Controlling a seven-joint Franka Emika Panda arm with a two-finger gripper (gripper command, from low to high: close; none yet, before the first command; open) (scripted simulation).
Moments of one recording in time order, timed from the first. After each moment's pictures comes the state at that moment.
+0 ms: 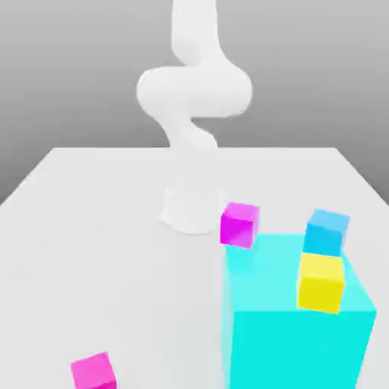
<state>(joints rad) -0.03 -0.71 0.00 -2.30 0.01 2.33 0.86</state>
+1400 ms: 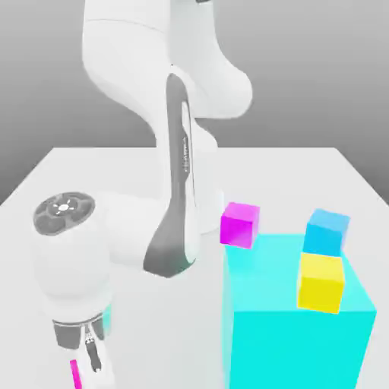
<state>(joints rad) -0.23 0.43 -0.05 -2.29 0.05 2.73 1.60</state>
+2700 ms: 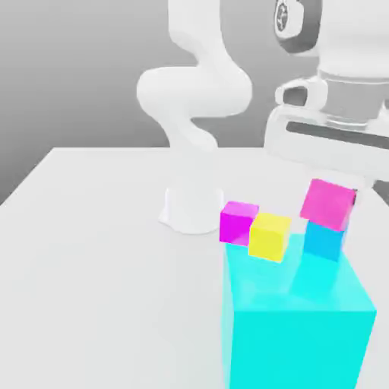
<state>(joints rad) 0.03 -0.24 0.38 -2.41 0.11 2.18 1.71</state>
